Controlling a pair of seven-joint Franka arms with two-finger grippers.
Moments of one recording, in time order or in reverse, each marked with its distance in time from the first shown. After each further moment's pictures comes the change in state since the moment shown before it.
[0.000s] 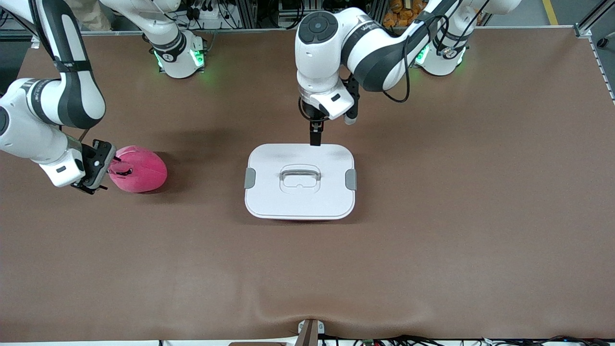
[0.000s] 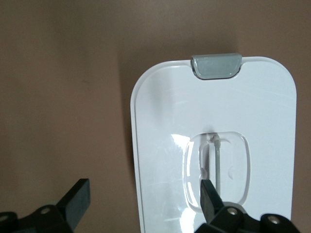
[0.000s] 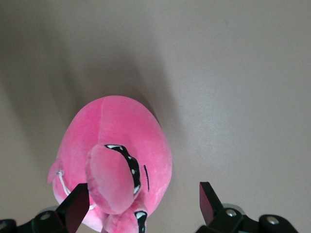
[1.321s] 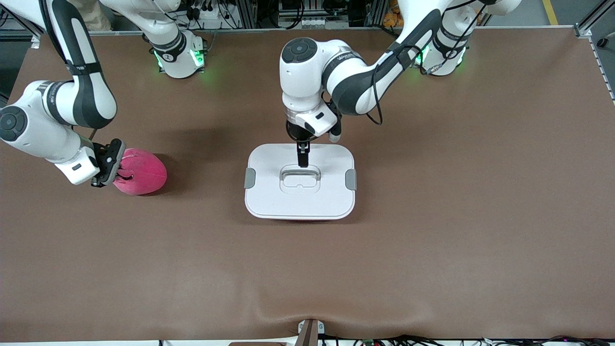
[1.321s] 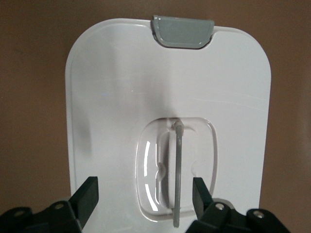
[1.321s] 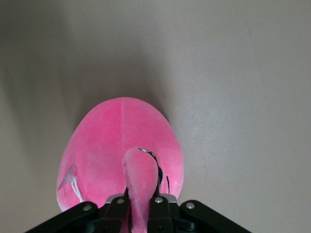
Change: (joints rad) left arm -0.039 0.172 0.004 0.075 0.261 0.151 -0.198; right arm 0.014 0.001 0.003 -0.057 0.003 0.065 -0.086
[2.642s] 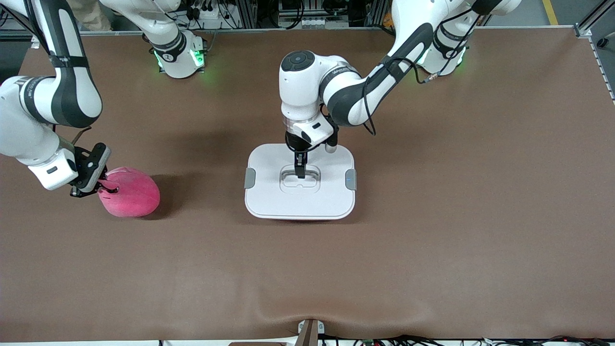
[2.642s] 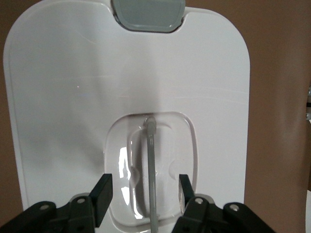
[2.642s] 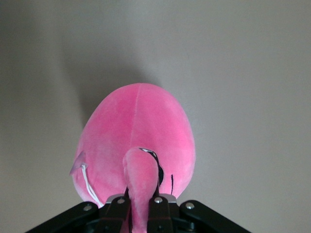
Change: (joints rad) left arm 0.000 0.053 0.006 0.006 0.122 0.093 -0.037; right arm 0.007 -0.002 0.001 0.133 0.020 -0.006 0.000
